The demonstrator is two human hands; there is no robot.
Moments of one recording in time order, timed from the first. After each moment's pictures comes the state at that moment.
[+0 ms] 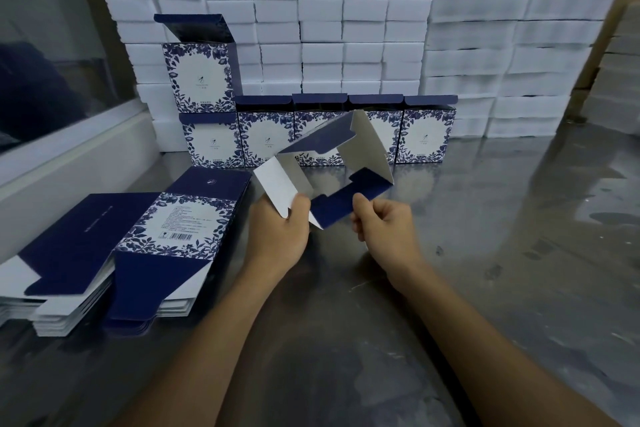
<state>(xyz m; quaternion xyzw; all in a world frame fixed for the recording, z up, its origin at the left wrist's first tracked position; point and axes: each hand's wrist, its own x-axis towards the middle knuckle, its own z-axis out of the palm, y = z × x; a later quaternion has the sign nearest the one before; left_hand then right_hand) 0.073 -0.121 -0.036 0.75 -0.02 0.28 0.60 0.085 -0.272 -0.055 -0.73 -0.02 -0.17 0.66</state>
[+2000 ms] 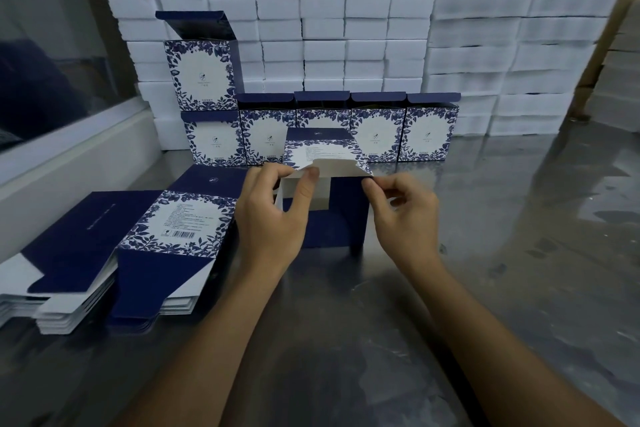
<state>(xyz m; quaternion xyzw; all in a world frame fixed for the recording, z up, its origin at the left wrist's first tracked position) 0.067 -0.113 -0.030 0.76 -0.08 0.41 0.49 0.080 -0.283 -0.042 -0.76 -0.08 -0.39 0.51</state>
